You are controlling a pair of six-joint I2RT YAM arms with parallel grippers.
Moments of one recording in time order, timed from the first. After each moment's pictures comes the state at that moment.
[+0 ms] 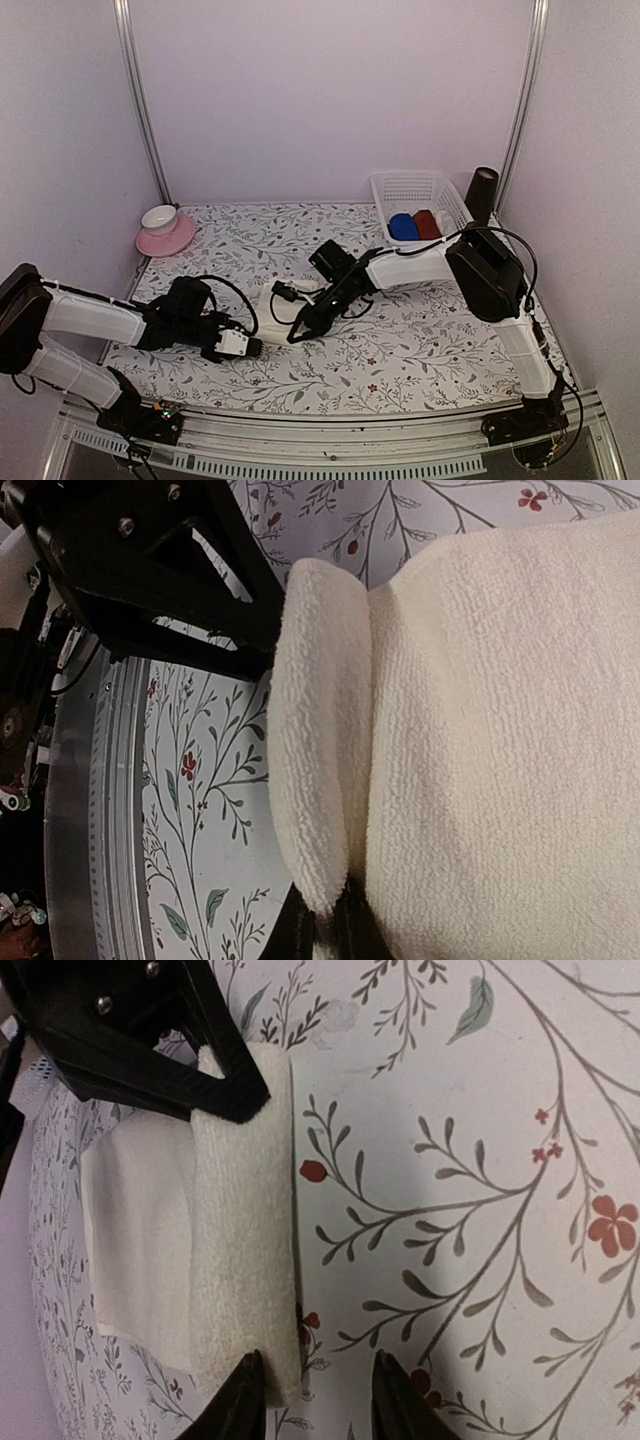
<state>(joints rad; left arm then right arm) -0.63 1.32 0.36 0.12 0.29 1.20 0.89 2.35 1.67 -0.37 -0.79 -0.08</state>
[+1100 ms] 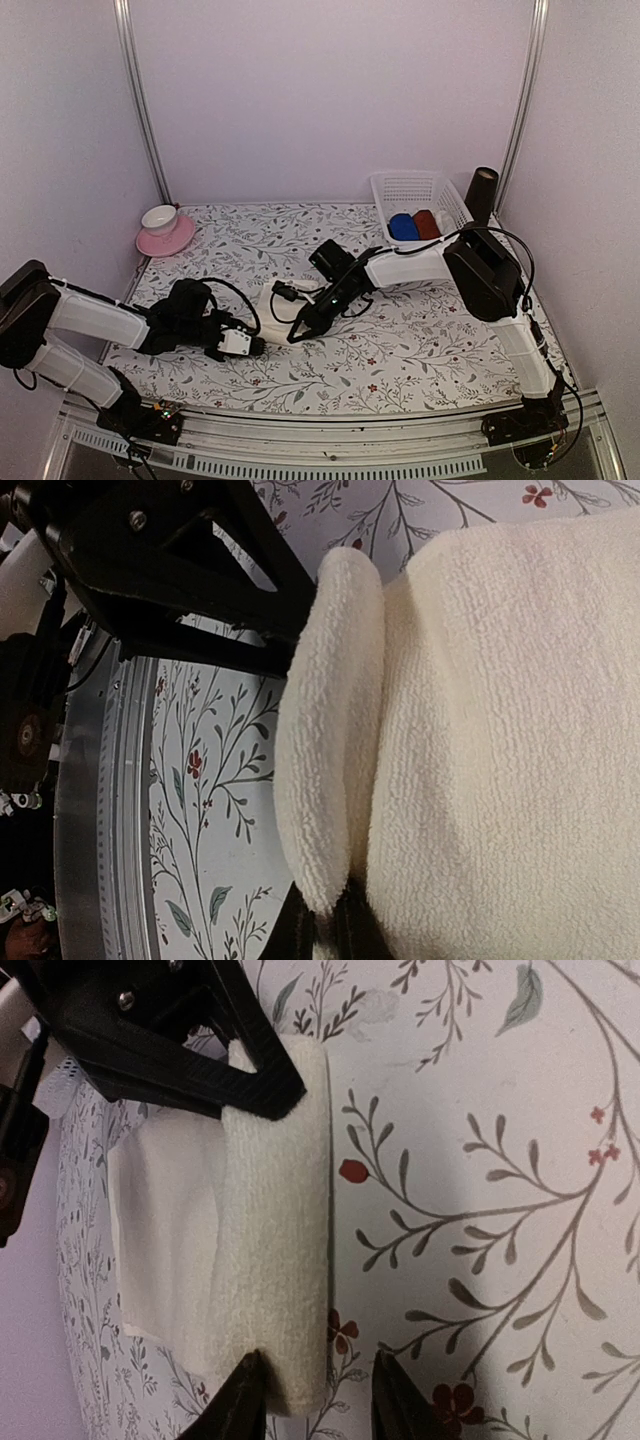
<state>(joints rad) -0.64 1.37 0.33 0.26 0.24 1.21 0.88 2.38 1.70 -0.40 -0.83 -0.09</state>
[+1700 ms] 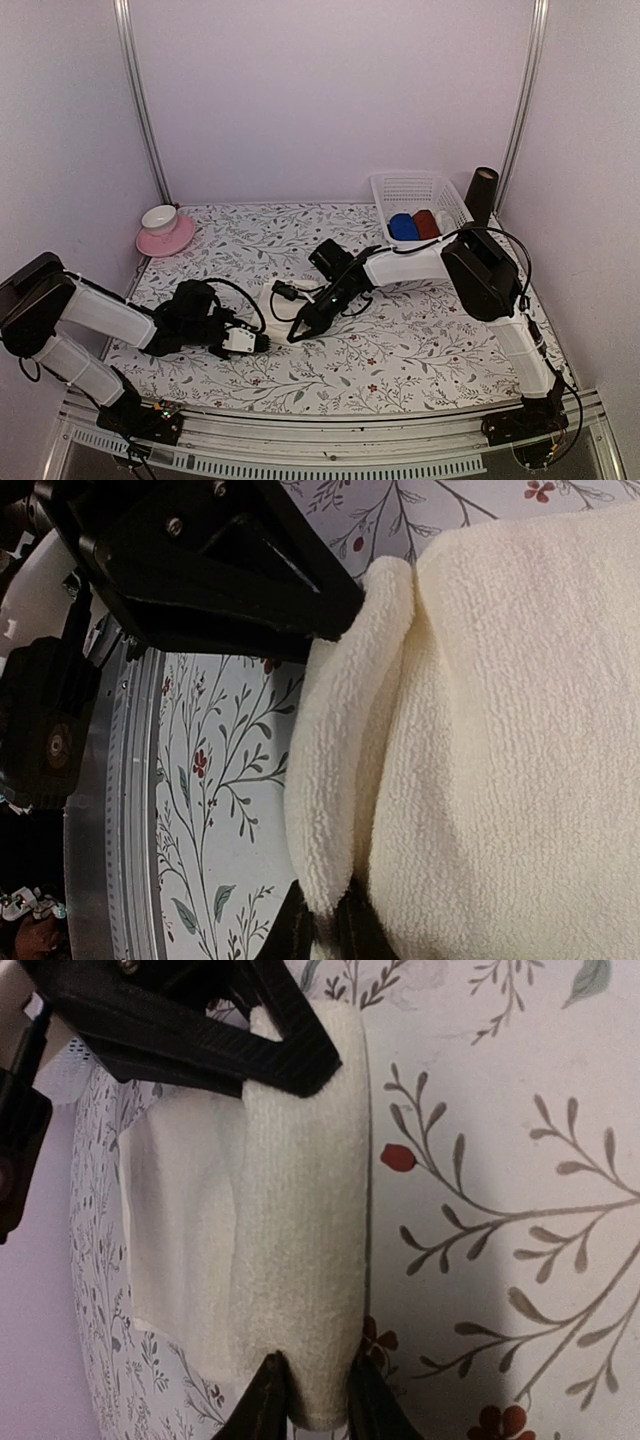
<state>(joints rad) -0.65 1.45 0.33 0.39 0.17 1.20 0.88 2.40 1.73 -0.44 -0.86 -0.09</state>
